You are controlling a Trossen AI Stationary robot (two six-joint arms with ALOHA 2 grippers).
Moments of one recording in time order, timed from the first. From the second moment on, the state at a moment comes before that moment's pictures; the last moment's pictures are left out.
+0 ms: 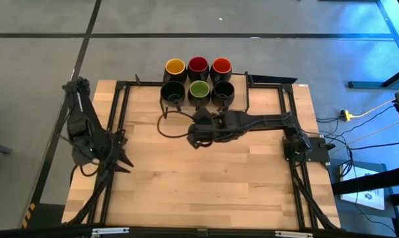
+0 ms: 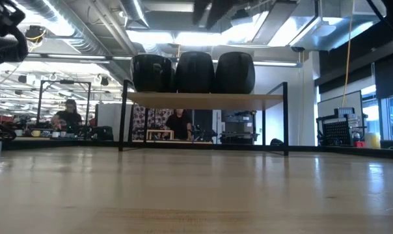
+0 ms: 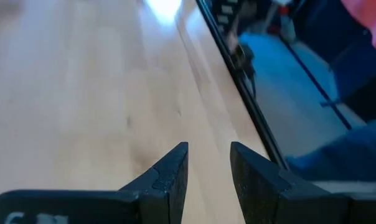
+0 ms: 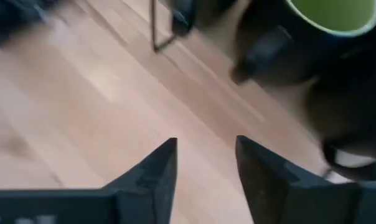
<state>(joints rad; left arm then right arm) -1.13 0.52 0.59 -0.70 -0.59 -0.74 0.16 2.12 2.36 -1.42 0.56 0.83</state>
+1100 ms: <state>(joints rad) -1.13 0.43 0.59 -0.70 -0.86 -0.64 0.27 1.16 1.06 -0.44 0.16 0.35</state>
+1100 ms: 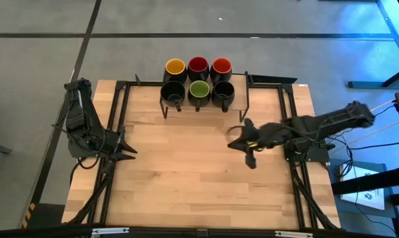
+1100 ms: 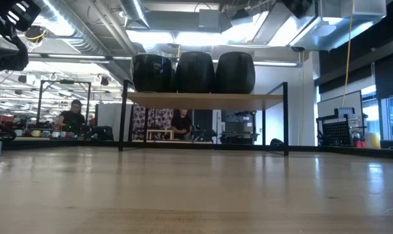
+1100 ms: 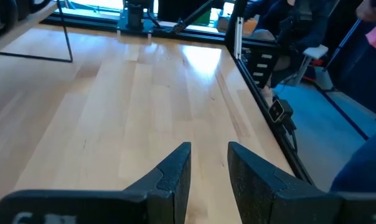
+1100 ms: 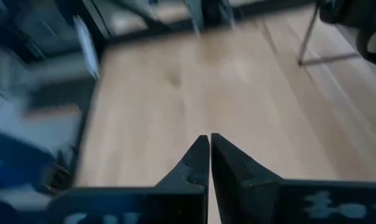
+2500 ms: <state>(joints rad) -0.97 0.03 0.25 -0.15 -0.91 -0.19 0.26 0.44 0.22 0.24 0.15 0.29</state>
